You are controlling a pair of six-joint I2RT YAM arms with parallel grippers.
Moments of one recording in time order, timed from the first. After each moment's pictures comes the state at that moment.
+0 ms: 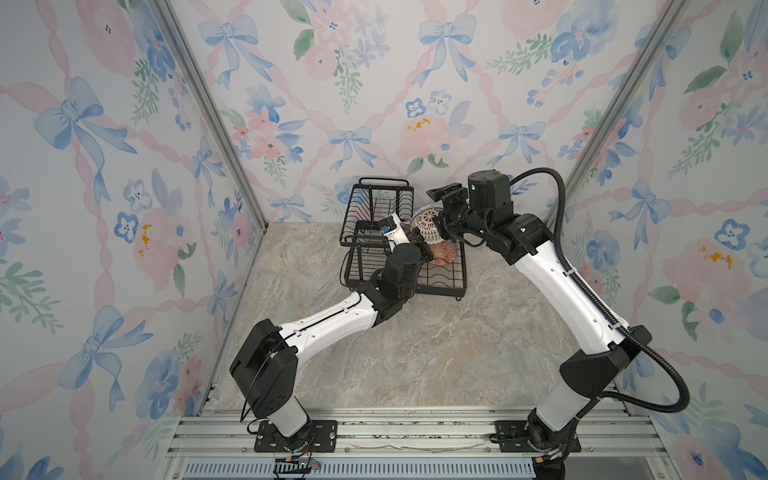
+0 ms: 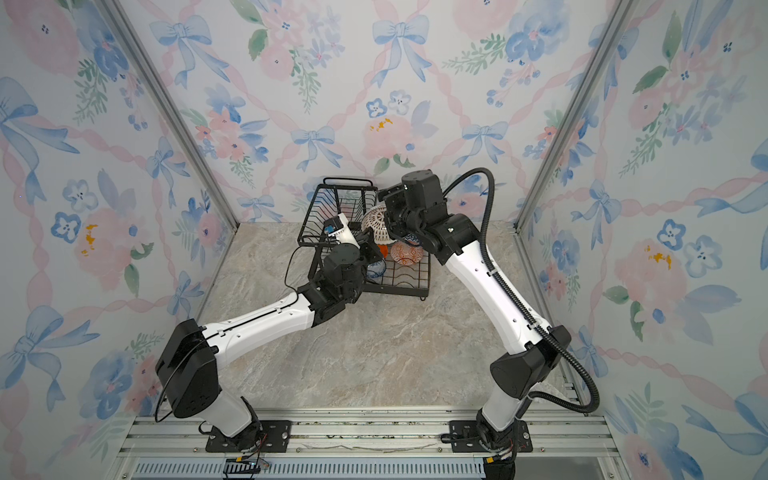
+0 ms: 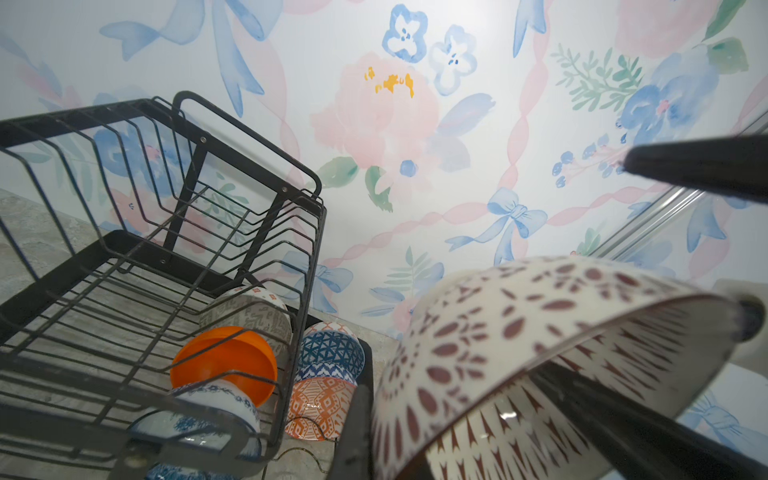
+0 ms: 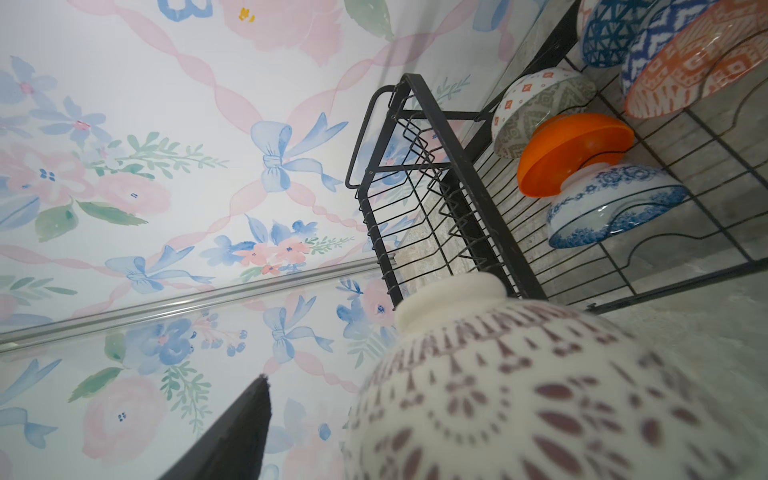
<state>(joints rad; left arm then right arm) -0.84 1.61 1.24 0.33 -0.65 -0.66 0.59 1.72 2.02 -0.68 0.04 1.53</state>
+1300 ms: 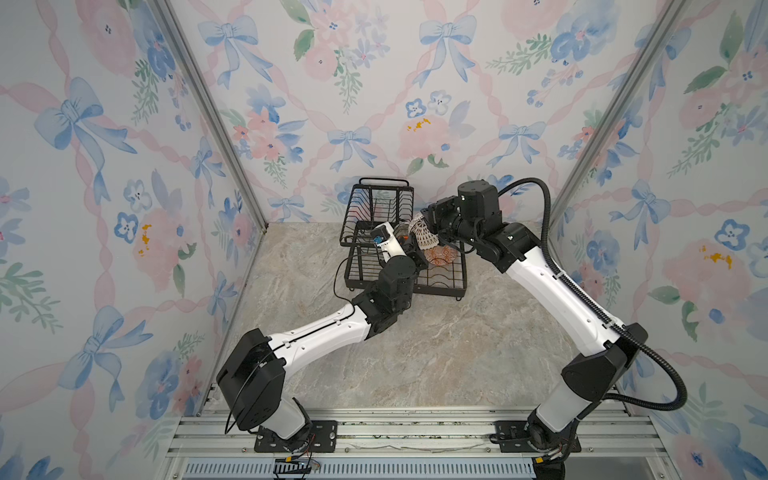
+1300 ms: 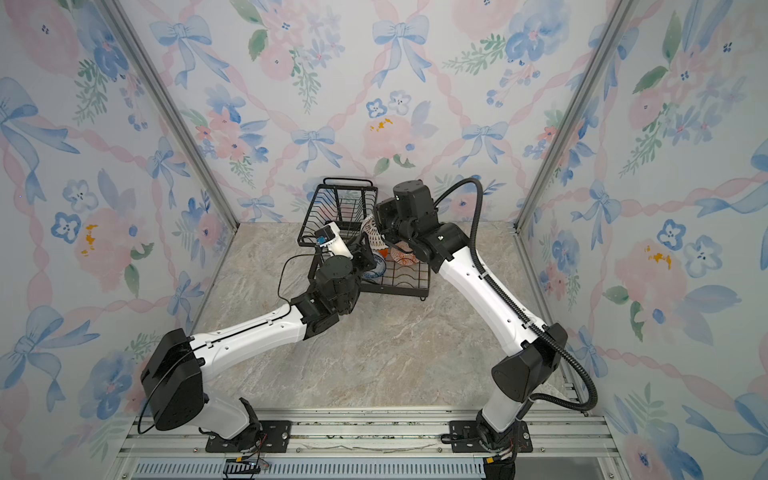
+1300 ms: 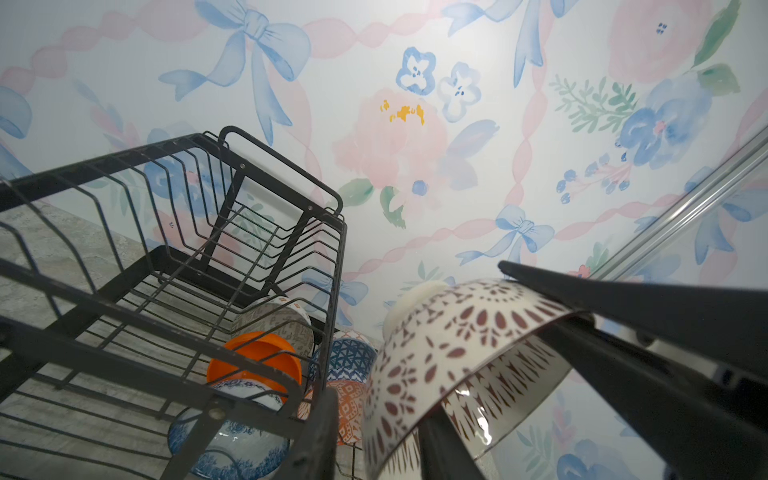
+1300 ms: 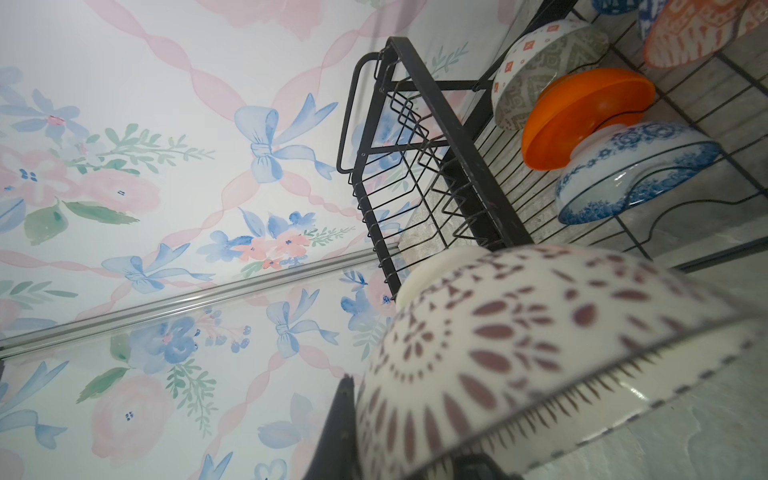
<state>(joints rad) -0.87 1.52 1.13 0.40 -0.74 -0.62 0.62 1.69 1.89 -0.57 0.05 1.59</state>
